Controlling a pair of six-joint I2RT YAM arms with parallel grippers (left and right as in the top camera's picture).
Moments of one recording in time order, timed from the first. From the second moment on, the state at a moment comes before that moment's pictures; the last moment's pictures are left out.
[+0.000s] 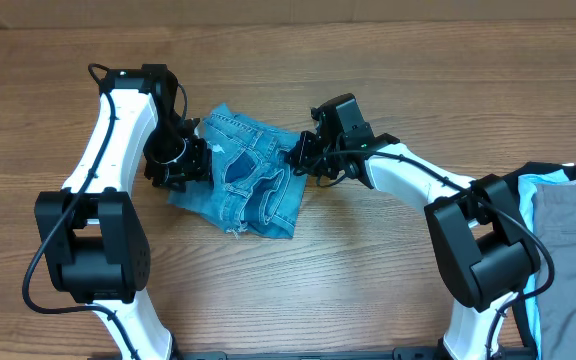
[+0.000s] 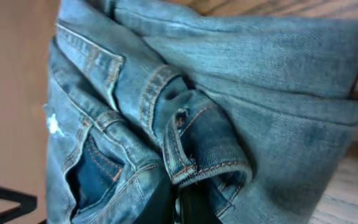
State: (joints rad) left arm -0.03 1.99 1.63 -1.42 0.22 -0.02; right arm 0.45 1.99 1.23 -0.16 -0.51 0.77
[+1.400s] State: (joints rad) left arm -0.03 1.99 1.38 -1.10 0.46 0.01; right arm 0.32 1.74 1.25 -0.70 -0.49 0.39
